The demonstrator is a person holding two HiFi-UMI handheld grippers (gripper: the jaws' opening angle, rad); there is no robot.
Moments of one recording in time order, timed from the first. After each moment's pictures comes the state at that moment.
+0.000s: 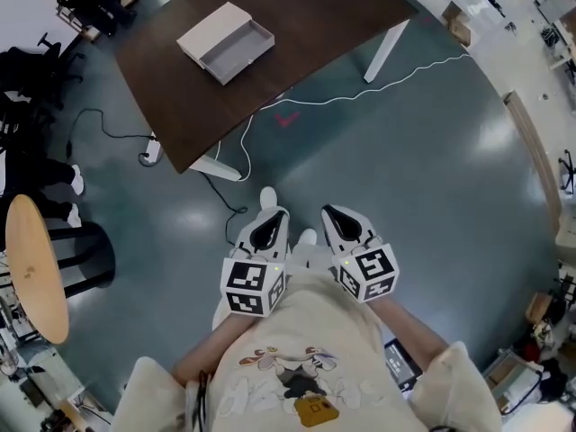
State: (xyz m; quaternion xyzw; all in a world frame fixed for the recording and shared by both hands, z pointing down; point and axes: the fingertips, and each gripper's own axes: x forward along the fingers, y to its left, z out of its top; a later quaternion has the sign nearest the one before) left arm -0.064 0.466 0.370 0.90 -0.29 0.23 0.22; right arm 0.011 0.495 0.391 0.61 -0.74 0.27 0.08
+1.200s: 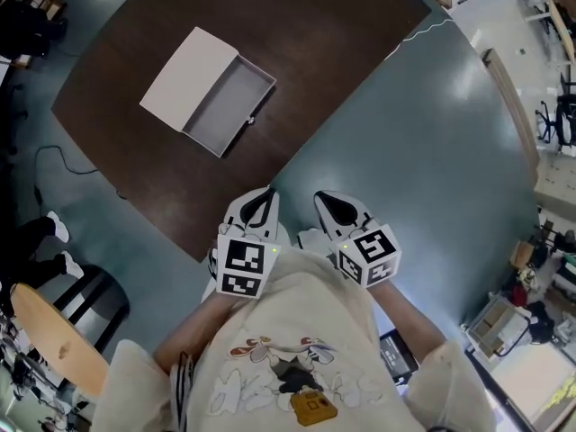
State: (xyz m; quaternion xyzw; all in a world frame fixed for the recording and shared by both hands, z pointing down) left arm -0.014 0.101 0.424 0.92 -0.14 0.33 0.18; right arm 0.043 0.156 0.432 0.62 -0.68 0.37 0.13
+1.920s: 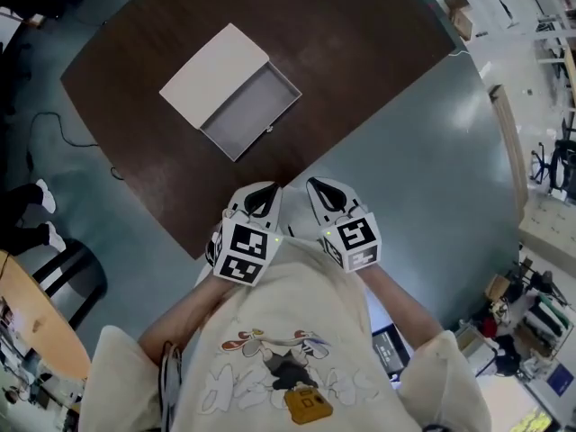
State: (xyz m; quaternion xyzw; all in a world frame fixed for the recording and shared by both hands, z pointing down) left arm -0.004 0.057 0.449 0.90 -0.13 0.35 0.20; right arm 0.054 0.077 0.466 0.58 -0.72 0.31 0.22
